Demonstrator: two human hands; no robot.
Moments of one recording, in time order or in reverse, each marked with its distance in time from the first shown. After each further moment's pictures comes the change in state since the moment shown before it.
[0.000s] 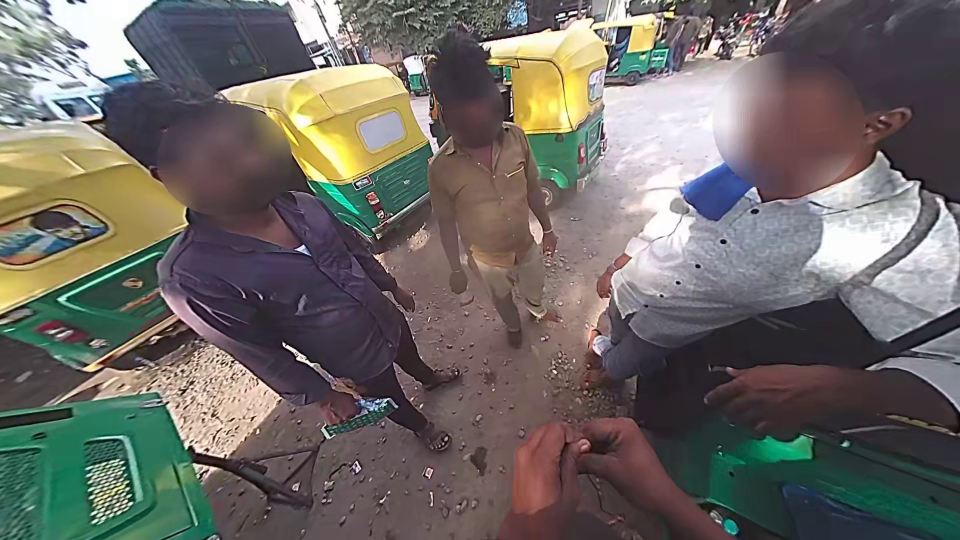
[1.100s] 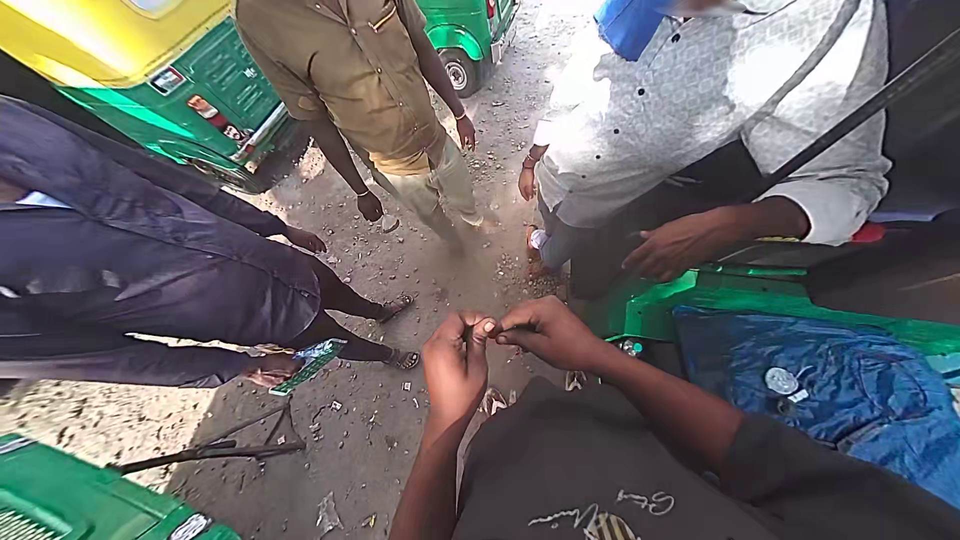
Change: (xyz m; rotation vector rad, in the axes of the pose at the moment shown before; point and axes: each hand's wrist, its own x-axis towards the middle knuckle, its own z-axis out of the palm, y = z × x) left_hand 0.032 -0.014 -0.011 -0.093 -0.021 -0.034; right_hand 0.013 -0.020 -0.016 -0.134 -0.121 -0.090
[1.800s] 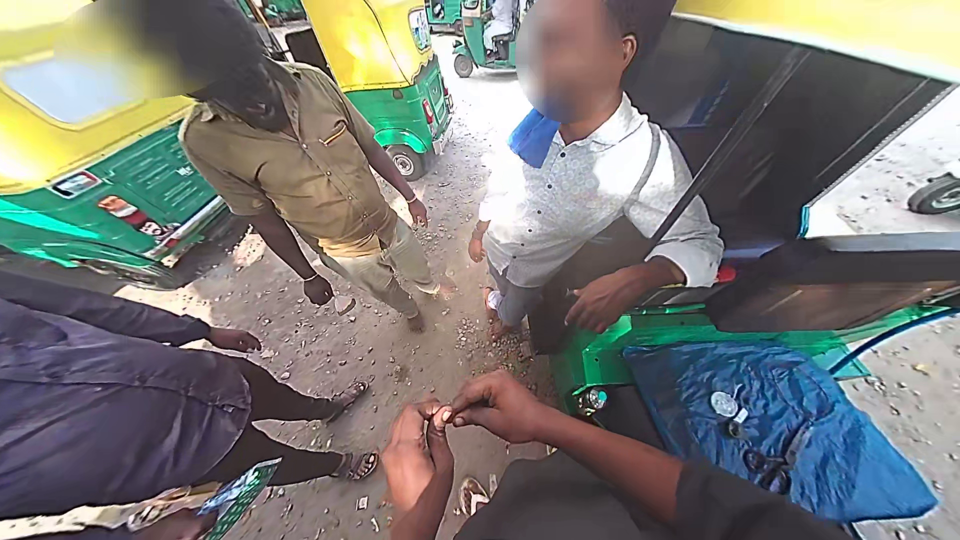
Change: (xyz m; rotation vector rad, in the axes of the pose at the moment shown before) left_hand -0.005 -0.013 0.015 0.245 0.066 0.034; right_hand 0.004 0.018 0.007 0.084 0.051 -0.050
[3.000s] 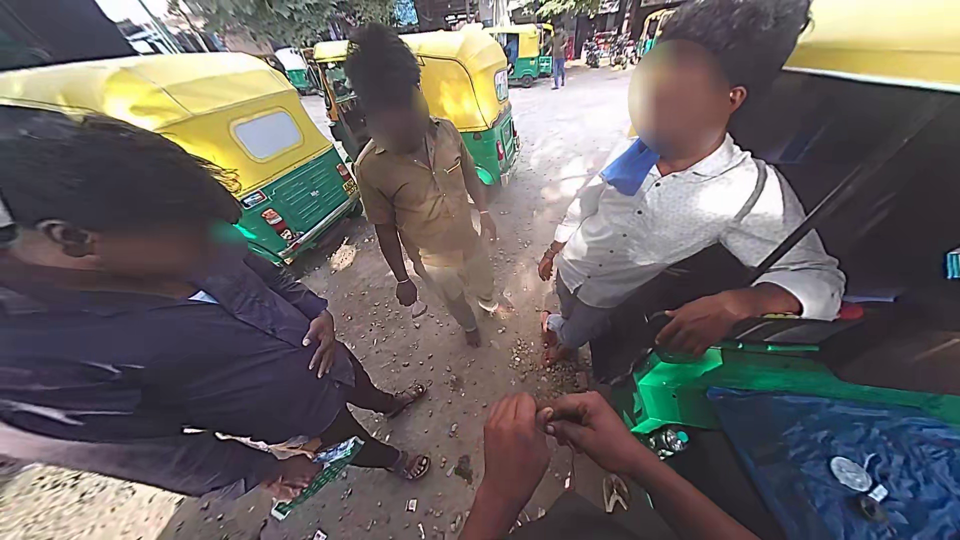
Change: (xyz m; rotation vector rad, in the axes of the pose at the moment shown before) left_hand -0.004 -0.042 -0.047 0.119 -0.103 0.236; right_hand -0.004 -0.024 0.070 0.000 0.129 0.154
